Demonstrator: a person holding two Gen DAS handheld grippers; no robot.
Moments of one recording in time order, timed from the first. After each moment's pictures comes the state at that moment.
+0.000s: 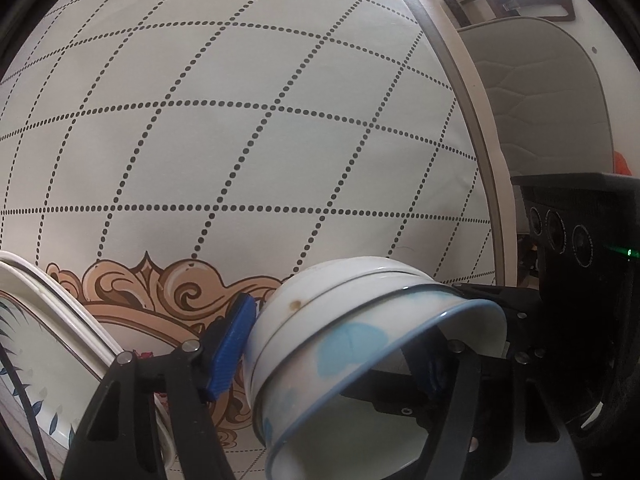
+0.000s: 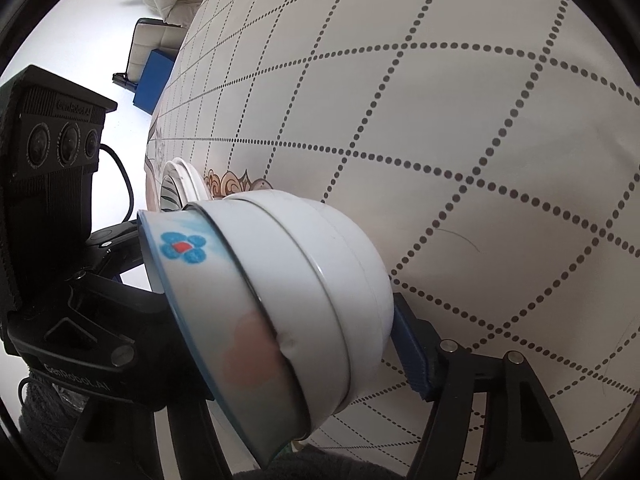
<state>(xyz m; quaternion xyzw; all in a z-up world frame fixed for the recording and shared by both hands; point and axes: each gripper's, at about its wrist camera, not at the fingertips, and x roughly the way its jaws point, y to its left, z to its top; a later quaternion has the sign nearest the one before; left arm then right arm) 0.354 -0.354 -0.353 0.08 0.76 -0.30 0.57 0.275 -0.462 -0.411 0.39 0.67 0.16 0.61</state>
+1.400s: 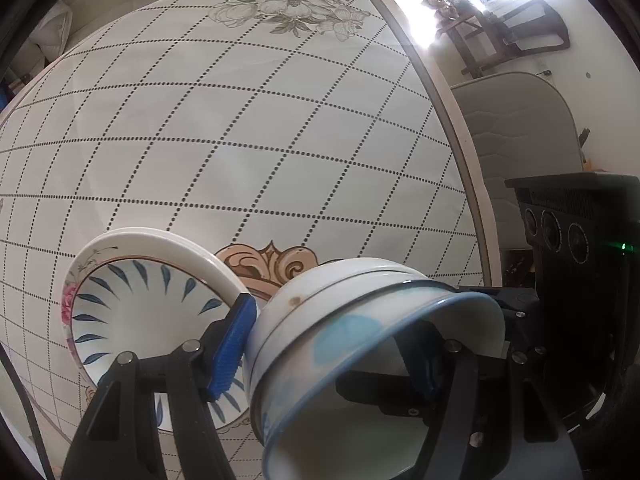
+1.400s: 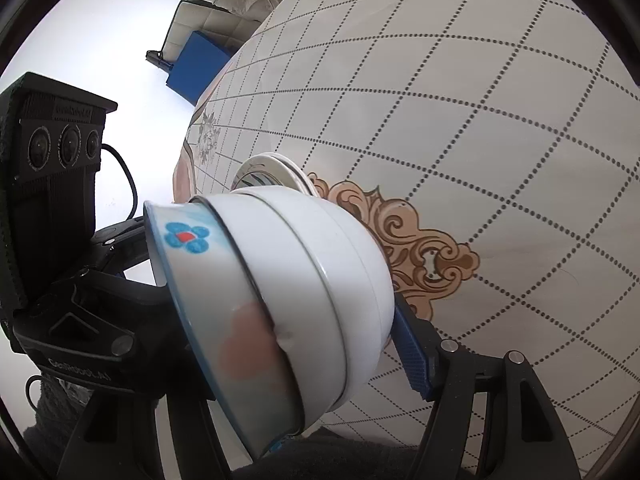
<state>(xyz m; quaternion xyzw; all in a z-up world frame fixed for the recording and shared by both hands) 0.386 -0.265 -0.272 0.06 0.73 -0.29 0.61 0.312 -0.402 -0.321 0.36 0.66 0.20 0.63</state>
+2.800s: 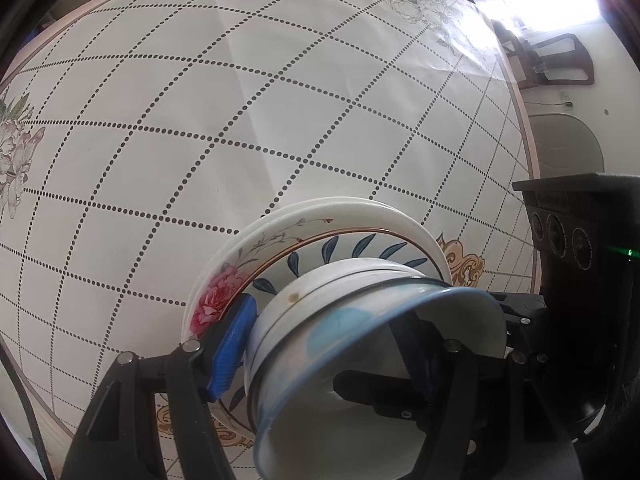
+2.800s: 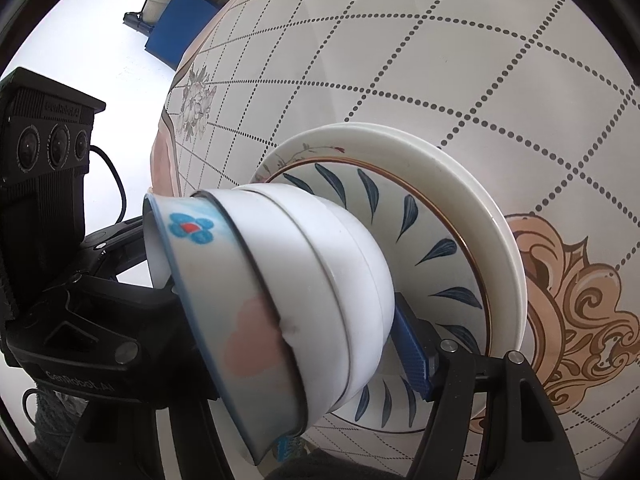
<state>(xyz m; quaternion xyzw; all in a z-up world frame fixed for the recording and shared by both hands) 0.443 -0.128 -0.326 0.02 0.75 -0.26 0.61 0.373 -0.264 -0.366 0.32 0.71 0.20 0.60</state>
